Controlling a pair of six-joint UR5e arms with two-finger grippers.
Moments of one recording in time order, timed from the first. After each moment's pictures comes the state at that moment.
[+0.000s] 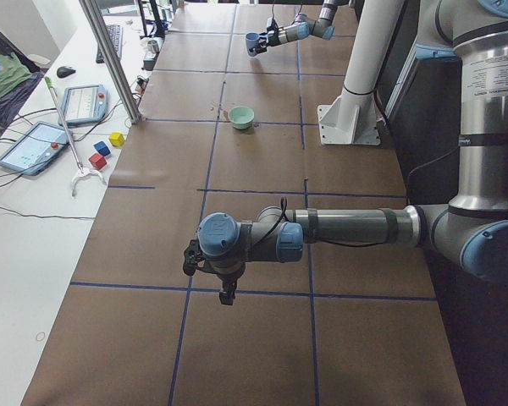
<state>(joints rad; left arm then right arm) -1.56 -1.48 -1.63 -1.58 -2.44 0.14 0.29 -1.83 1.63 -0.58 0.57 1.31</state>
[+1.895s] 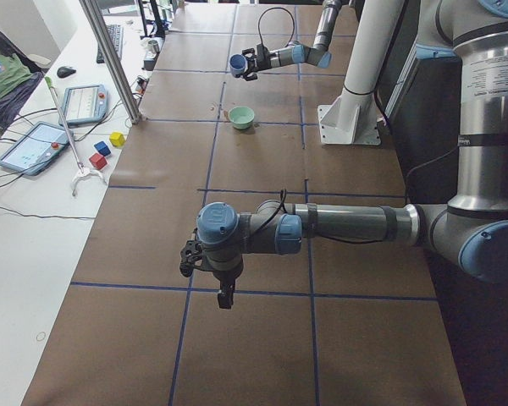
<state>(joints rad) -1.56 -1.48 -1.67 -1.55 -2.32 0.06 0.26 -1.23 1.66 -0.98 0.47 0.64</state>
